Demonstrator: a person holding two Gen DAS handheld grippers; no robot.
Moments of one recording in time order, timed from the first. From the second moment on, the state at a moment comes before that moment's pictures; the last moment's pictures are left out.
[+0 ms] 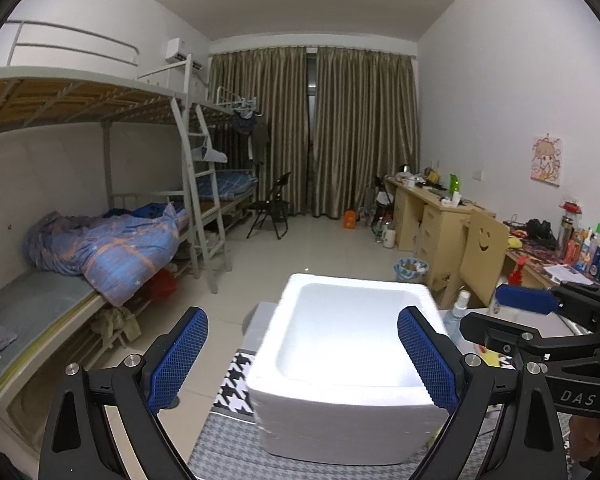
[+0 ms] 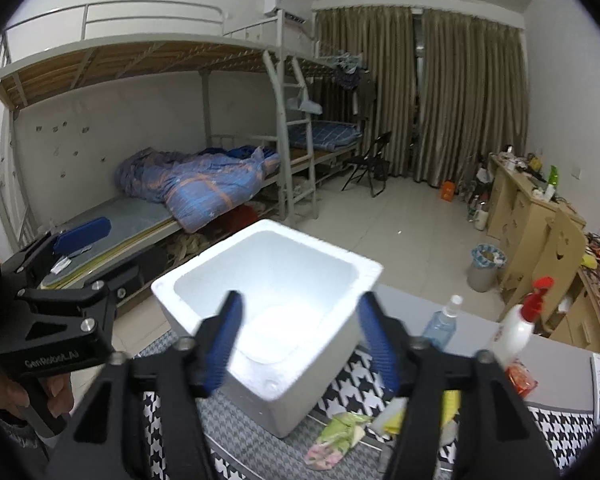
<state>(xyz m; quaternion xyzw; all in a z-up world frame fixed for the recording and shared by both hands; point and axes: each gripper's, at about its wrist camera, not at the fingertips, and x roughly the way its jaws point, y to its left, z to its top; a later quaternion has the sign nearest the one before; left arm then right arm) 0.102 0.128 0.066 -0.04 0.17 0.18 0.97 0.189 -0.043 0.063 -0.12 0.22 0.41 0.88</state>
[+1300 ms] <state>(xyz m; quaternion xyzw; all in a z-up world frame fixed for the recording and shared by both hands) 0.102 0.048 0.076 0.00 0.16 0.11 0.98 0.186 -0.158 0.060 -0.06 0.18 0.33 0.93</state>
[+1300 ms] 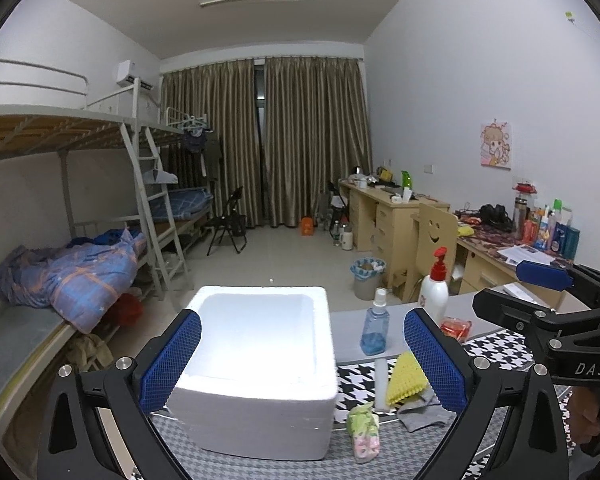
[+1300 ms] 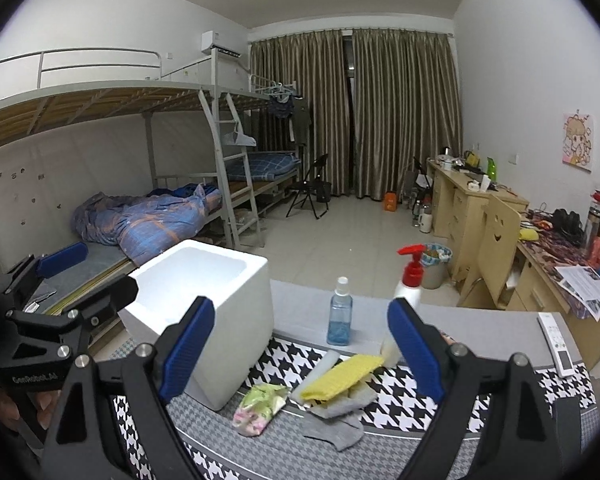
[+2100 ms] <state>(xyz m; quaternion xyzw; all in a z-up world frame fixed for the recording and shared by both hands) 0.116 0.012 0.054 0.00 0.18 0.08 0.98 0.197 -0.194 0.046 -0.05 0.21 0.30 0.93</state>
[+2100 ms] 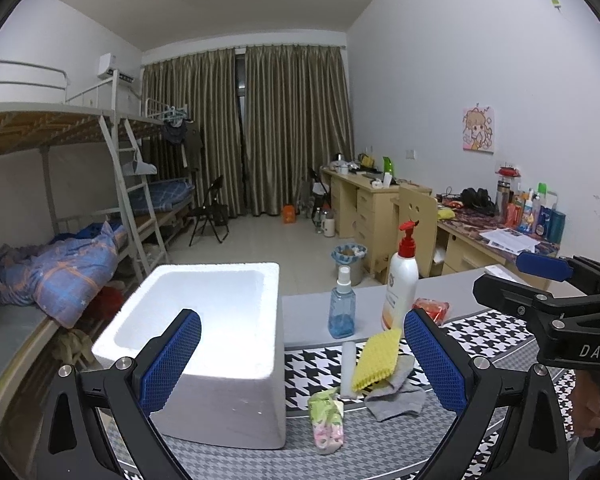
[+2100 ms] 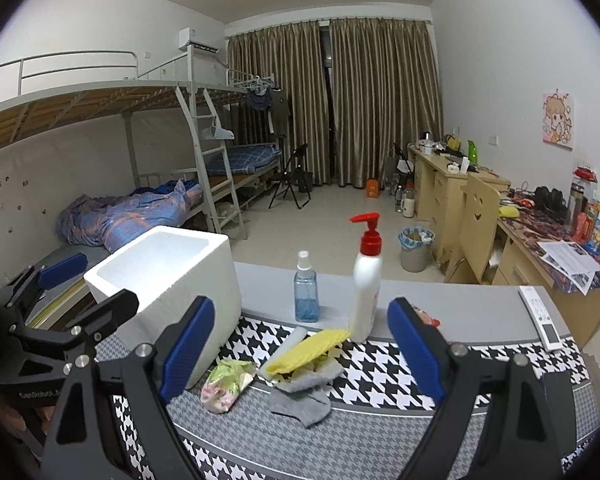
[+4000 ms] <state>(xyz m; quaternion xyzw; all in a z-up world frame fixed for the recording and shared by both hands) 0.146 -0.003 -0.039 -0.02 0.27 0.08 0.96 0.234 -0.218 -0.023 -0.05 0.30 0.27 0.92</state>
